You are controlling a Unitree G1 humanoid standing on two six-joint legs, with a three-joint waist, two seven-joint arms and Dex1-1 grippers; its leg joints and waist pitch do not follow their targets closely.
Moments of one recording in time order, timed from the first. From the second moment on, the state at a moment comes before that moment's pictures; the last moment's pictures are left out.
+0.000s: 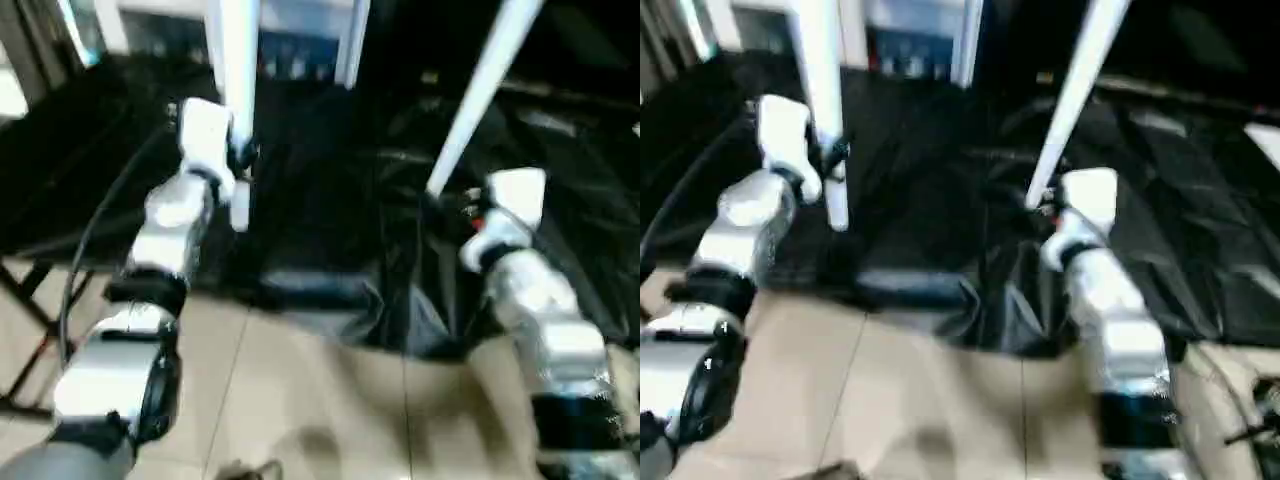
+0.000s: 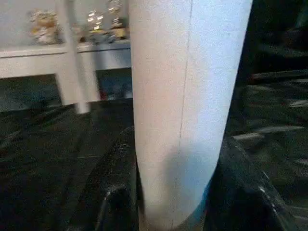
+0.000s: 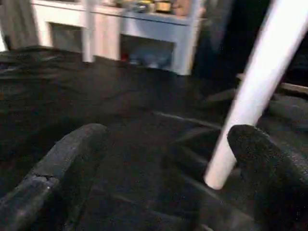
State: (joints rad) left arm -0.89 0.32 0.12 0.87 -0.05 -0.09 -0.32; right arm -0.38 -0.16 -0.01 0.00 0.19 0.35 0.17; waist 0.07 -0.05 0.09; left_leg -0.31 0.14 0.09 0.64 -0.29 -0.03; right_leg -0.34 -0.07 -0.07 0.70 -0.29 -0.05
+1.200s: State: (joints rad) left arm -0.66 0.32 0.13 0.52 -0.07 0.06 -0.23; right arm -0.43 -0.24 -0.04 0.06 0.12 0.27 0.18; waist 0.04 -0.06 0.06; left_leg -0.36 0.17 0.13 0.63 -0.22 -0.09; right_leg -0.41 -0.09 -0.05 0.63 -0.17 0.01
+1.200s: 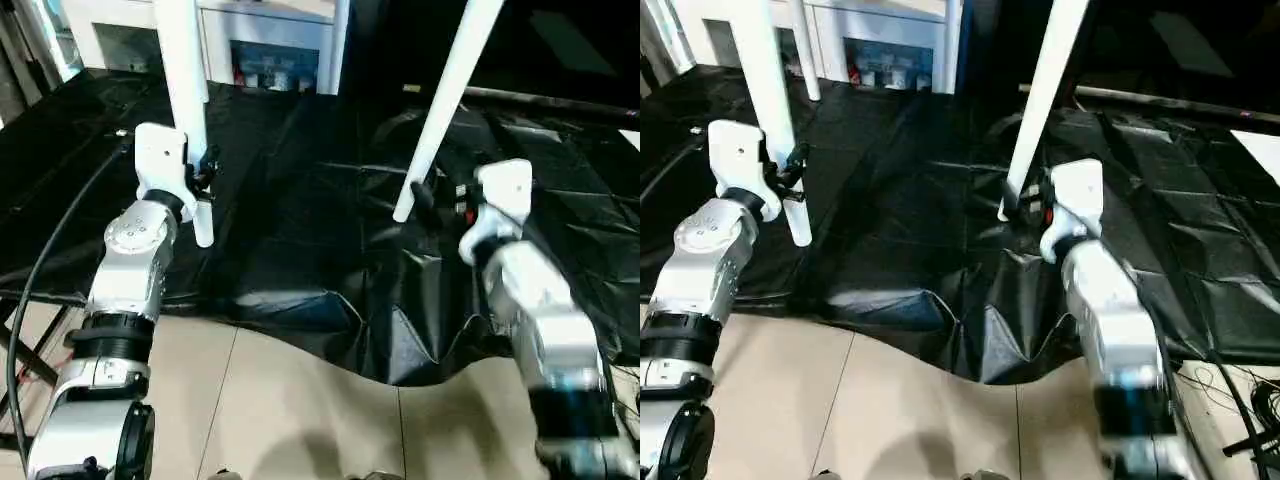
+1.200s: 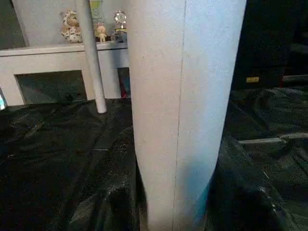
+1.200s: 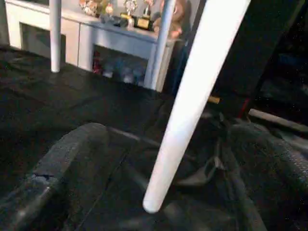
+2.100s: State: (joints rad) left arm -0.44 0.35 0.14 0.04 -0.12 0.24 -0.24; right arm -1.03 -0.25 -0.09 1.09 0.07 -0.03 0.26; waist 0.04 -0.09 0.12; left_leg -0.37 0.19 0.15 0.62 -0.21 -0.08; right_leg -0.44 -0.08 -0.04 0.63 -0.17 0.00
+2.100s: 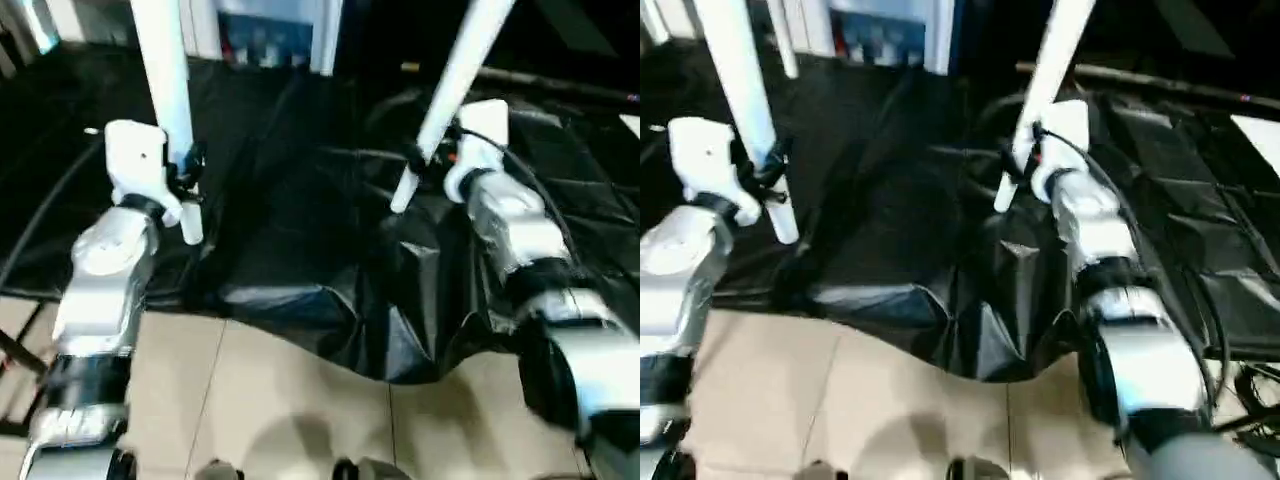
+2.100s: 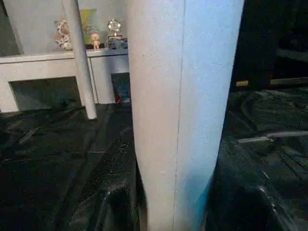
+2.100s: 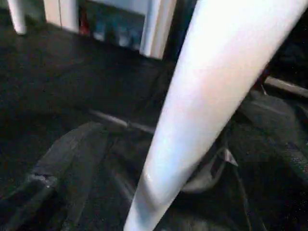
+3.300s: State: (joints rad) left arm -0.34 0.42 0.18 -0.19 -0.18 0.35 -0.27; right arm -1.14 -0.29 -0.09 1.32 -0.01 -0.17 0.42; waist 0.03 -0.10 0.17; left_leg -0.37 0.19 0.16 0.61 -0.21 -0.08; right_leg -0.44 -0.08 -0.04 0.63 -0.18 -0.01
